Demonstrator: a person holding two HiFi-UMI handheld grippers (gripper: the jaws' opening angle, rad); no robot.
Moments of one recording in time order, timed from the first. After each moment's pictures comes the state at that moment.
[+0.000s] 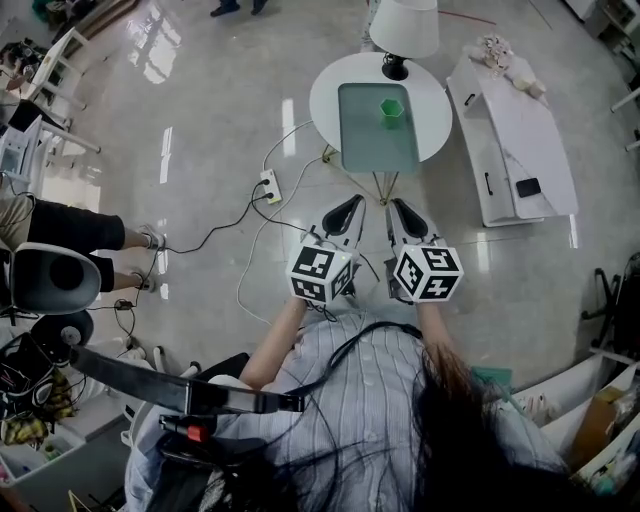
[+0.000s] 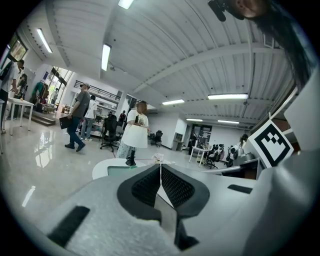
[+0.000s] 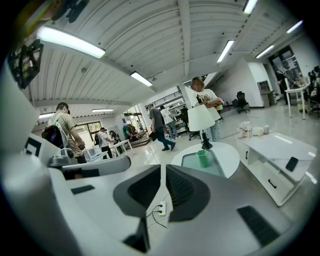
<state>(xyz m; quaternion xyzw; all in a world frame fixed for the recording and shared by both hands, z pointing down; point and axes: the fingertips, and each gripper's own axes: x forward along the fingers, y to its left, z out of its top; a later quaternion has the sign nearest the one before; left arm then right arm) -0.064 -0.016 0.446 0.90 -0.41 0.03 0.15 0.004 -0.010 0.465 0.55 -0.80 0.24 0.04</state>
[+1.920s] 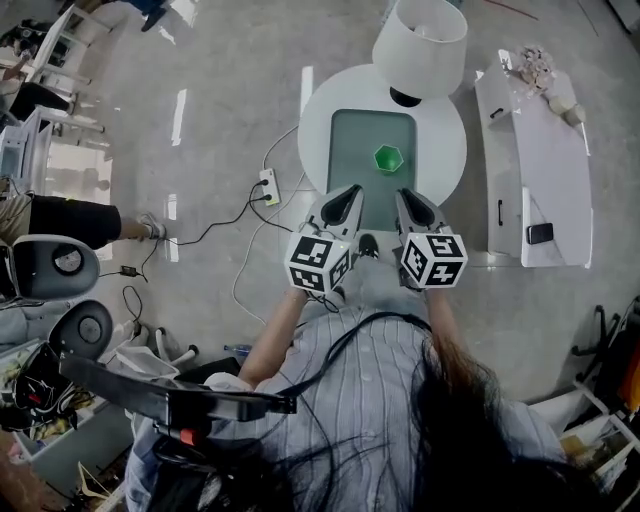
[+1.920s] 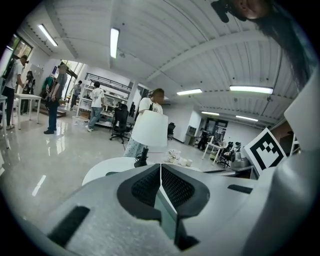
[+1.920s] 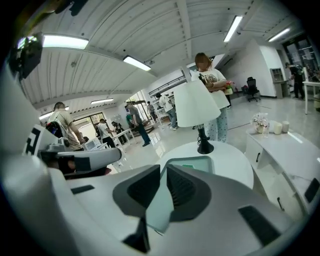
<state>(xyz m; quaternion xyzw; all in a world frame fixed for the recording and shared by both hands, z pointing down) -0.005 -0.240 0.494 0.86 -0.46 0.08 0.20 0.080 -0.241 0.529 0.49 -0.82 0.29 0.10</state>
